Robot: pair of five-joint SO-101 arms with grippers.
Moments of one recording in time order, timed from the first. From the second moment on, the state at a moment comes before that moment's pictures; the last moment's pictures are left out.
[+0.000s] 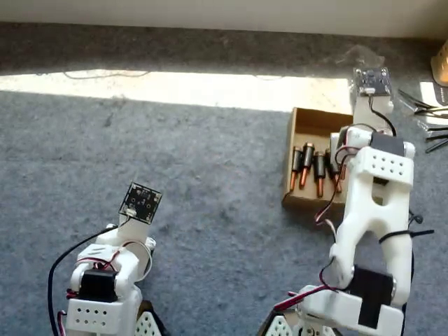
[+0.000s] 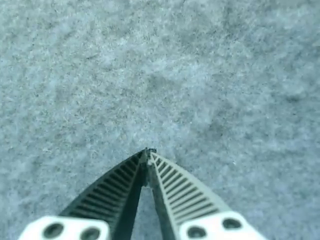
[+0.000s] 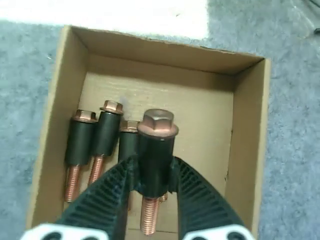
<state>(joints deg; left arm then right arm) -1.0 -103.6 95.9 75.4 -10.9 11.3 -8.8 18.4 54.0 17.9</state>
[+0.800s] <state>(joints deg) -1.0 -103.6 95.9 75.4 -10.9 13.6 38.8 -28.1 70.8 18.5</state>
